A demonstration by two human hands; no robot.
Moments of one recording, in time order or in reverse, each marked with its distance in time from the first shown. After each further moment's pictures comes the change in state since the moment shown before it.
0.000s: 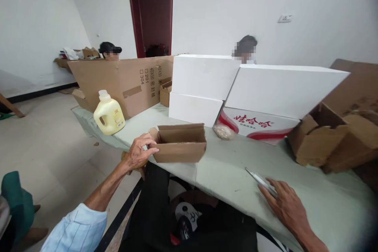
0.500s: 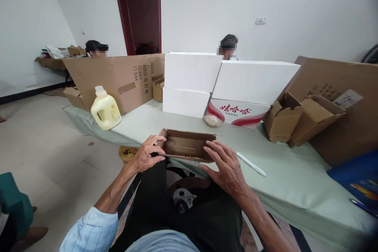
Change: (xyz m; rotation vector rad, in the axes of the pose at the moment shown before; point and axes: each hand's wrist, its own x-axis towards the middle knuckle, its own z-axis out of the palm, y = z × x) left_hand -0.046 0.046 0.019 -0.030 -0.175 0.125; right_hand 0.021 -0.222 -0.056 0.123 0.068 -0.523
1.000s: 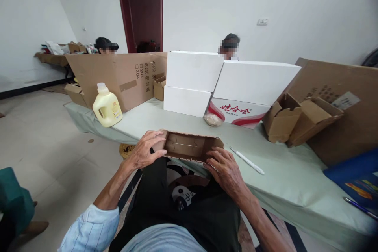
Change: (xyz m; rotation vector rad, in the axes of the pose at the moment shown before) left_hand -0.003 0.006 -0.012 0.140 0.064 -0.030; right_hand -0.014 -0.001 0.003 -0.017 -0.166 -0.017
